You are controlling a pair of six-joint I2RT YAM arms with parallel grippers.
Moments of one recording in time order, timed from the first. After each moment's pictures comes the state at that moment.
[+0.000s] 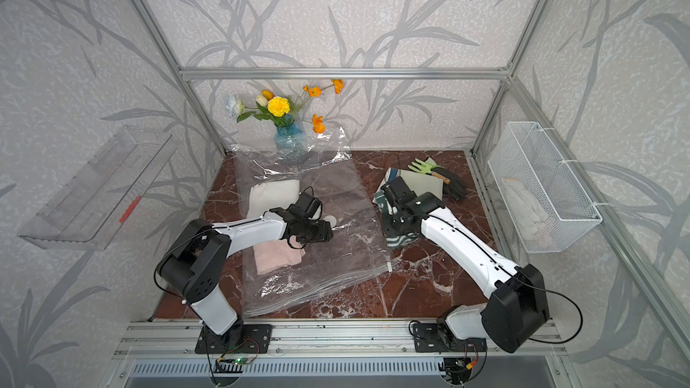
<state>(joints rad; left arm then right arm) -0.56 1.72 0.98 -0.37 0.15 -0.55 0.62 1.42 1.21 -0.96 0.04 0.38</state>
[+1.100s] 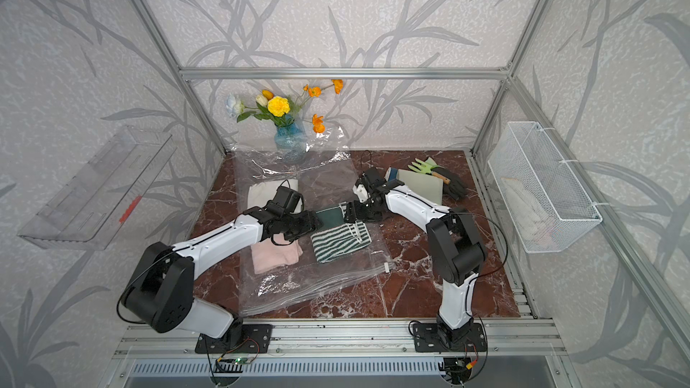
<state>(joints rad) -0.48 1.54 0.93 -0.42 0.21 -0.75 0.51 1.89 1.37 -0.68 -0.38 0.37</state>
